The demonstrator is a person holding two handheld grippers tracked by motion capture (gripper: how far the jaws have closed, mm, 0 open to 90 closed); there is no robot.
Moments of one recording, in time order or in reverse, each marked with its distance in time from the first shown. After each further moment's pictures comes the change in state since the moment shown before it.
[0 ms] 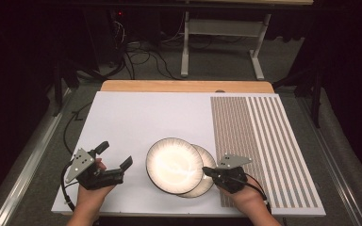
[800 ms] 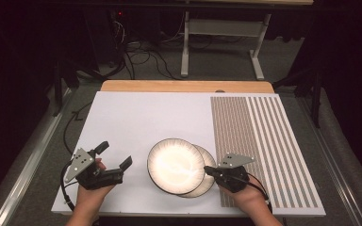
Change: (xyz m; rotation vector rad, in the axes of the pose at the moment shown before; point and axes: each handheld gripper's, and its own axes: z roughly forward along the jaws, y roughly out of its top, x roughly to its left) left arm 0.001 0.000 0.000 0.001 -0.003 -0.006; right arm -0.004 -0.001 -0.003 -0.007 -0.006 0.012
